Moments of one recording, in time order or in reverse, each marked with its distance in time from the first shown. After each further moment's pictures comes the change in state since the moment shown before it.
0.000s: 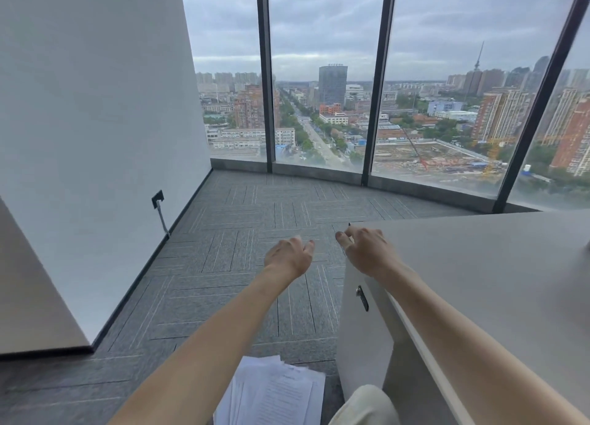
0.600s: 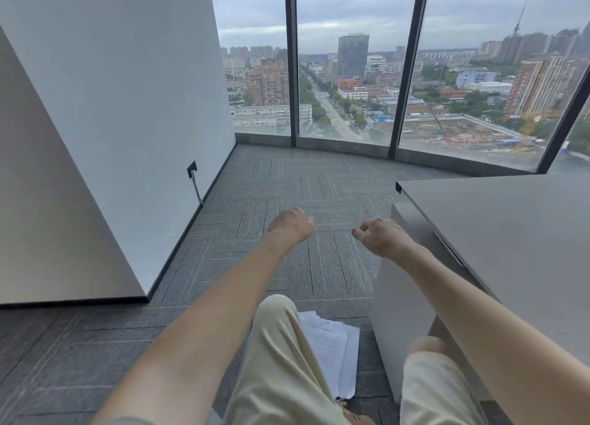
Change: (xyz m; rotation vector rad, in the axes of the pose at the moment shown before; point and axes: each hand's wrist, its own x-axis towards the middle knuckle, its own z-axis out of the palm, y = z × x) left_hand -0.059 -0.117 -0.039 0.041 -0.114 -0.136; right_hand -0.053 -0.055 0.090 -0.045 -0.223 0.031
